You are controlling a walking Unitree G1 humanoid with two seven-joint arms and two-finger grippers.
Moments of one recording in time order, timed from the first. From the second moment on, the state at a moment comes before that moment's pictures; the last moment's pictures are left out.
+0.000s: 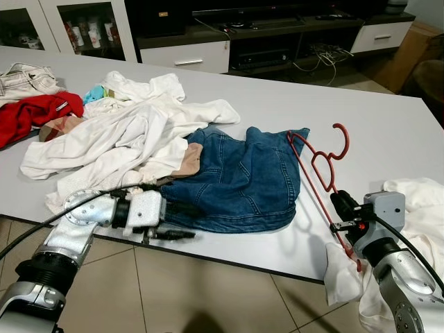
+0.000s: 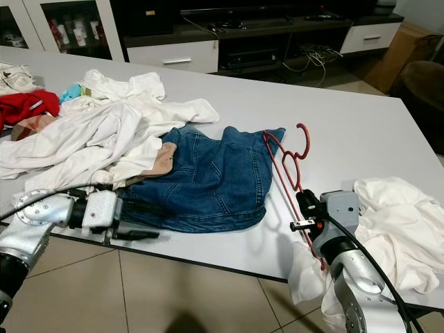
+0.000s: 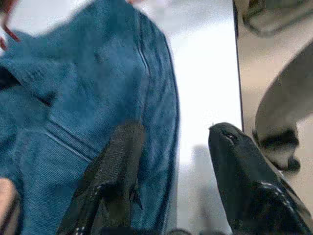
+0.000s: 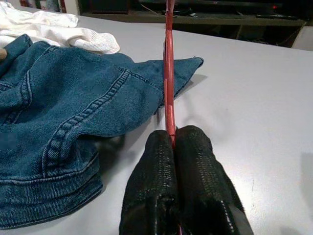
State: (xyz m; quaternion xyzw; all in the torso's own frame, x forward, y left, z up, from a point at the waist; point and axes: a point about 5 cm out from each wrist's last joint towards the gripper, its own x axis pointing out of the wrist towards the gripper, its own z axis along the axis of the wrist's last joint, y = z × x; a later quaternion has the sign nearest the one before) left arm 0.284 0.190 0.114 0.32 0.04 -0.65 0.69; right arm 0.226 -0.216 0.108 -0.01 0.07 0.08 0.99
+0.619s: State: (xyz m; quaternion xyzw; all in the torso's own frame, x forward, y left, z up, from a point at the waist) left arm 0.301 0.200 0.098 0.40 0.07 -0.57 0.71; right arm 0.228 -0.213 0.108 -0.01 0.07 0.08 0.99
